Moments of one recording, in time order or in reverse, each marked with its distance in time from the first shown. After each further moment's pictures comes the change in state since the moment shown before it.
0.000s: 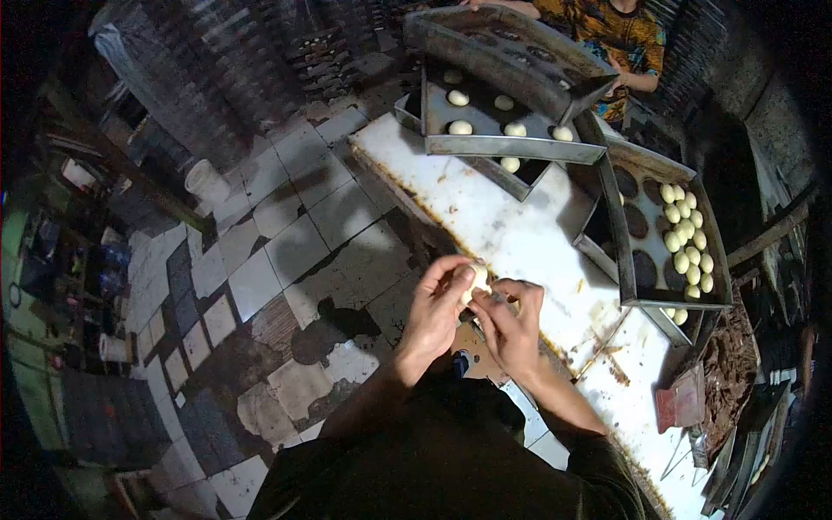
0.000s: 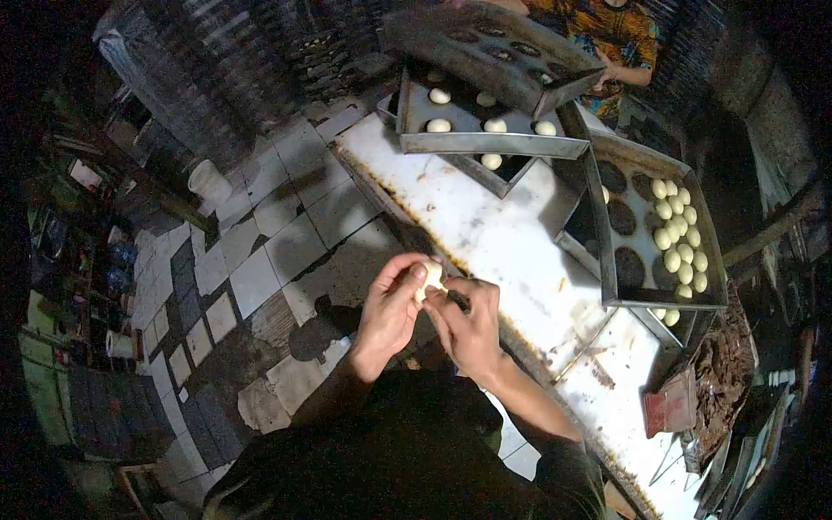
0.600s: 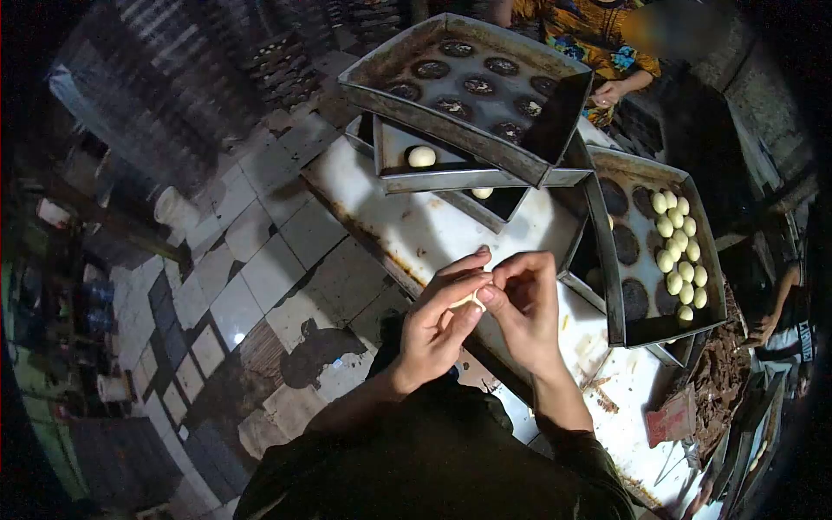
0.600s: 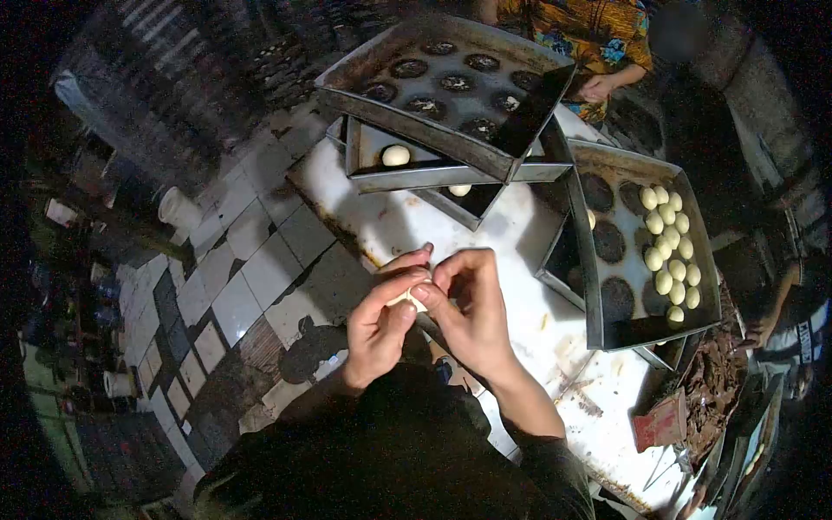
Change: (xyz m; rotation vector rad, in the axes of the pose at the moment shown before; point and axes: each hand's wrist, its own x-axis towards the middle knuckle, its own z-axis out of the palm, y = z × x) left_hand 0.102 0.017 0.031 0.530 -0.392 0.516; right_hand 0.096 0.071 0.008 0.800 0.093 0.715
